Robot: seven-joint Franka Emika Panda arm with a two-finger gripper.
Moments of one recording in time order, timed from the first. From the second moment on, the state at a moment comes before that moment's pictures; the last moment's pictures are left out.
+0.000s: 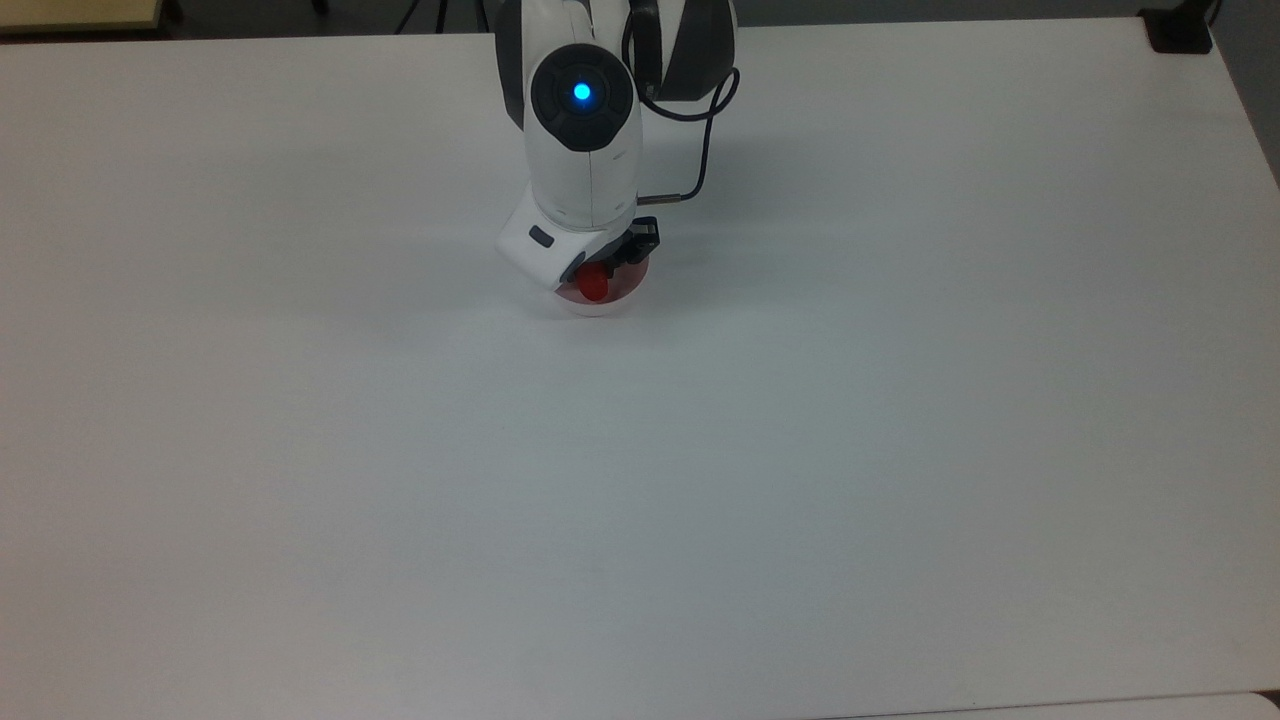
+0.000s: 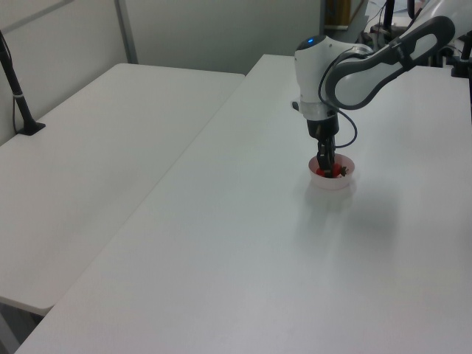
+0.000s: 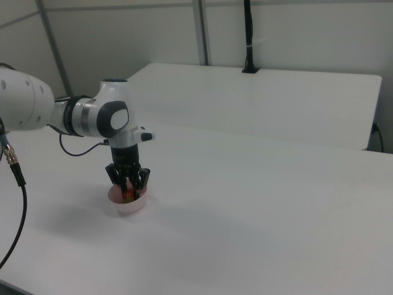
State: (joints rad) arm -0.04 0.35 0.17 -1.86 -0.08 2.03 0.01
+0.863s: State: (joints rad) arm -0.16 0.30 0.17 -1.68 -0.13 1.80 -0.06
